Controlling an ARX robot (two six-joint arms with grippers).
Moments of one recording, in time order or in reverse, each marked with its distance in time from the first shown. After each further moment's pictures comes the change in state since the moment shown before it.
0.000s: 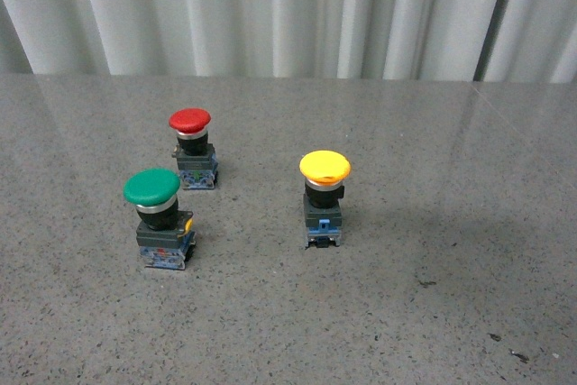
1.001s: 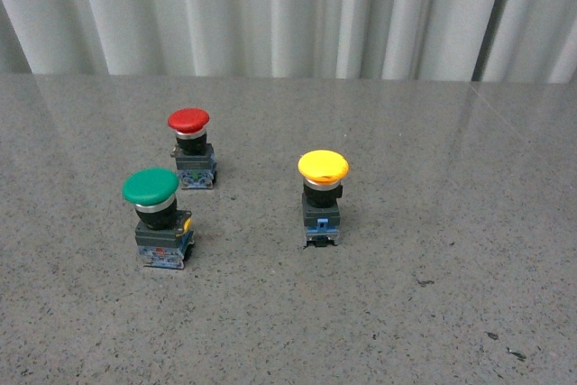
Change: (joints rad) left arm 0.001 0.000 0.000 0.000 -0.001 0.000; right arm -0.456 -0.883 -0.499 -0.500 0.053 -0.358
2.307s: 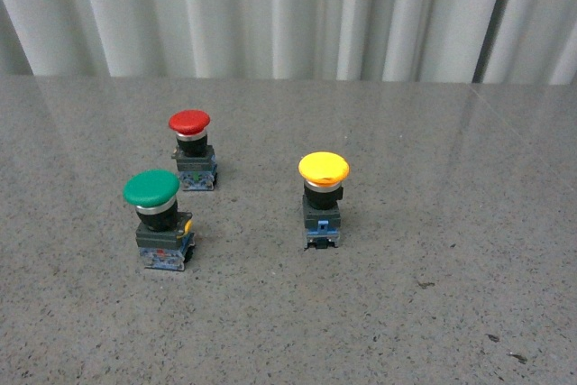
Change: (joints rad) left arm 0.000 0.000 0.000 -0.001 0.002 0.000; right arm 0.006 -0.402 -0.079 -0.327 -0.013 -0.004
